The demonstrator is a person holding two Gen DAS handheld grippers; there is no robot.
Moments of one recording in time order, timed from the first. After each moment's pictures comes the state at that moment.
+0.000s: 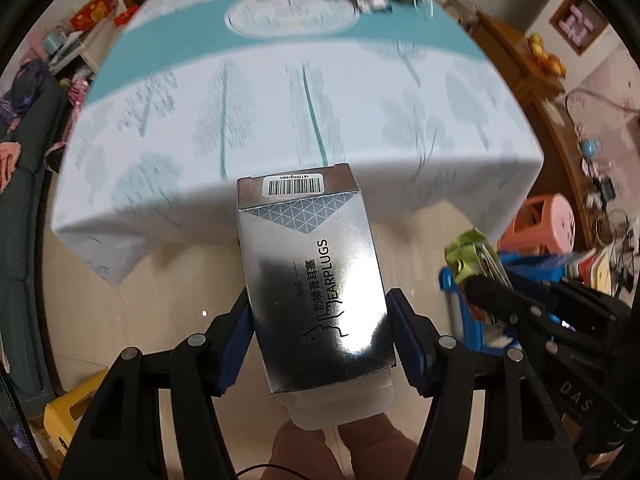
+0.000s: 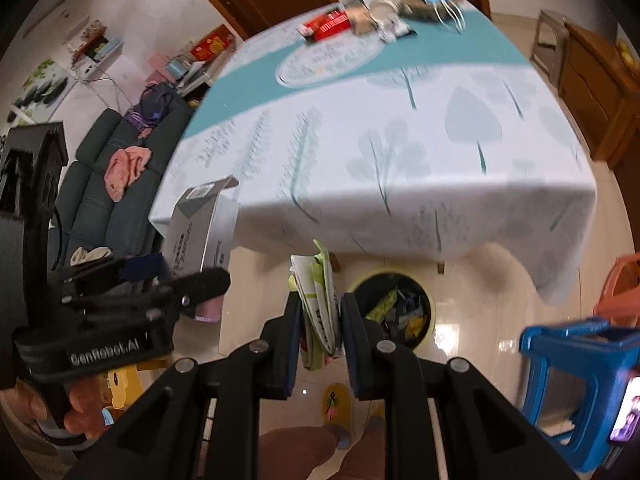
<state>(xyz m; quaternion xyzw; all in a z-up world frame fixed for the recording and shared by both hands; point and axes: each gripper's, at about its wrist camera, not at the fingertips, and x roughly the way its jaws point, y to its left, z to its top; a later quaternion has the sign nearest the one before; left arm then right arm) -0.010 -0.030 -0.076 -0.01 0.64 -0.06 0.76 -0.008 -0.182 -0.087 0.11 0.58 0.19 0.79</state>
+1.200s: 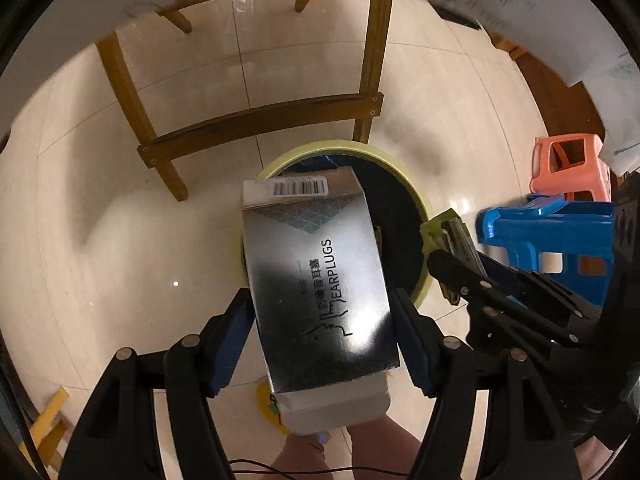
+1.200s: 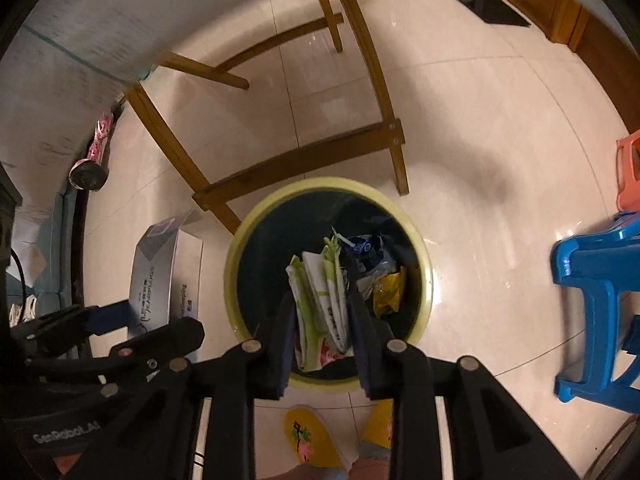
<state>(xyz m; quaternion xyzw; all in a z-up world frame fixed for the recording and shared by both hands) 0.006 -0.032 -0.430 -0.01 0.71 -0.12 0.70 -0.002 -0.165 -0.438 0.15 0.64 0.06 0.75</state>
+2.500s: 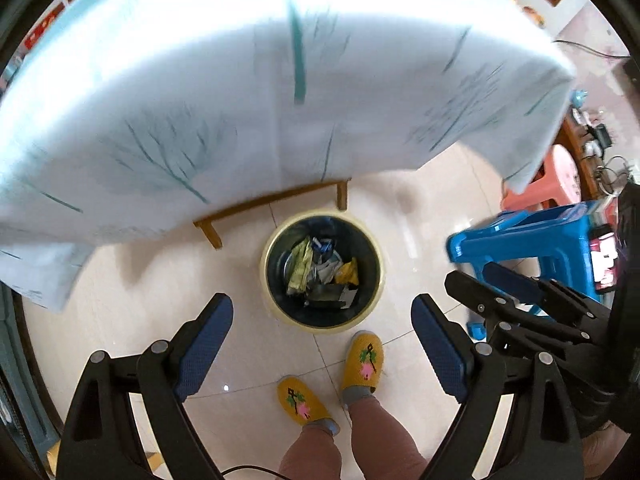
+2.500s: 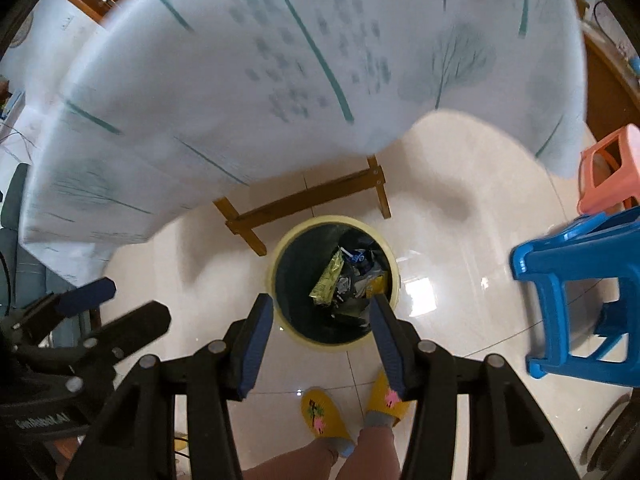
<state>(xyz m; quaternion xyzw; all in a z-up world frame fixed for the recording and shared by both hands) -0.015 -0.036 -0.190 0.03 0.64 -0.13 0.76 -0.031 -0.194 -0.238 0.16 0.61 0.04 0.78</state>
